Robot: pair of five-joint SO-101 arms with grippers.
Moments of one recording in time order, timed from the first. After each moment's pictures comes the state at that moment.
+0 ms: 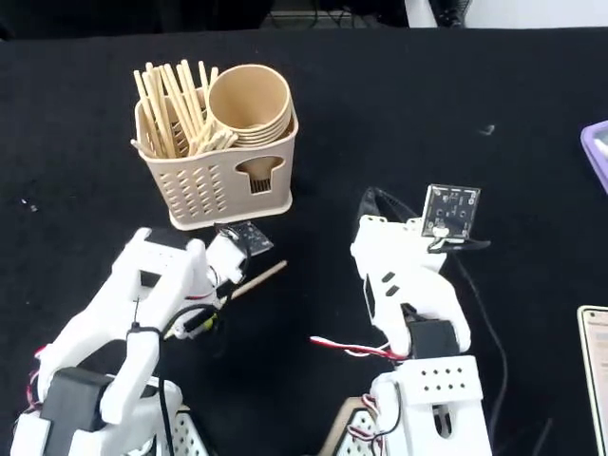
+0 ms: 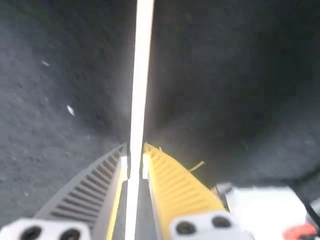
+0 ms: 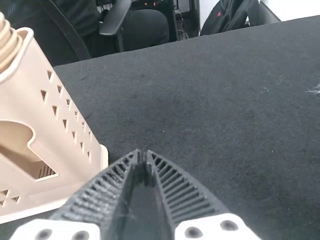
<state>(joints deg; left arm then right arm) 7.6 -18.9 53.0 70.6 -39.3 -4.0 -73.4 81.9 24.2 -11.2</state>
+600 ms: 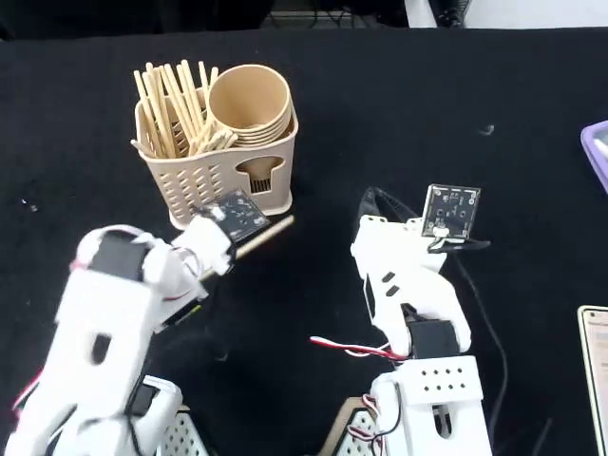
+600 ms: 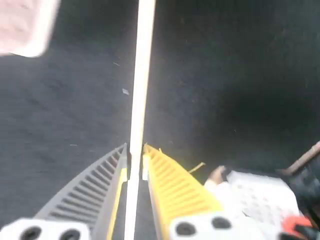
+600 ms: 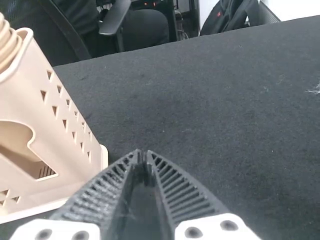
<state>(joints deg) 7.6 -47.4 38.5 93.2 -40.4 -4.0 -73.4 81.9 24.2 -11.2</state>
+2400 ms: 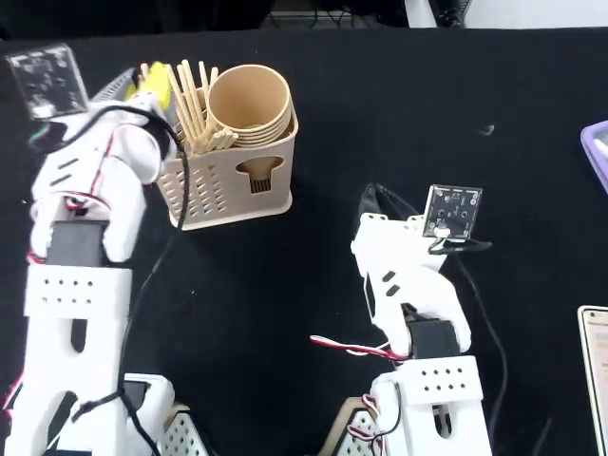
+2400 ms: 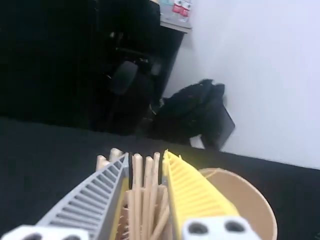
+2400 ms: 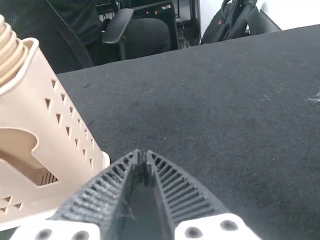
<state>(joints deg) -3.2 -42.5 28.1 30.9 12.9 -4.0 -73.4 81.9 22.5 -11.2</state>
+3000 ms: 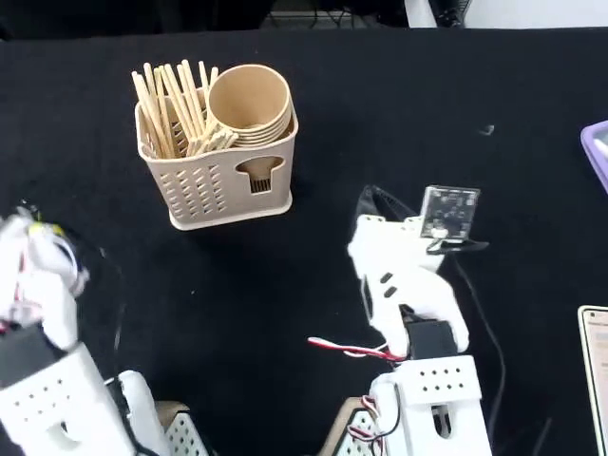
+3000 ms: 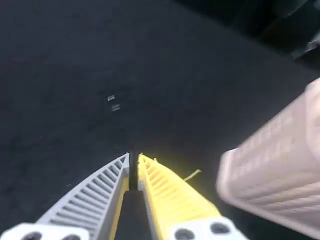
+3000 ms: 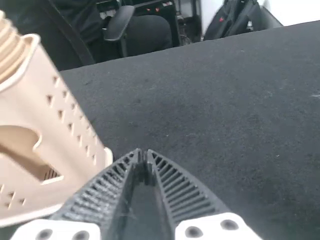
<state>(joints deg) -33.8 -69.7 46.6 65.2 5.1 -4.8 -73.4 82.7 22.2 -11.2</state>
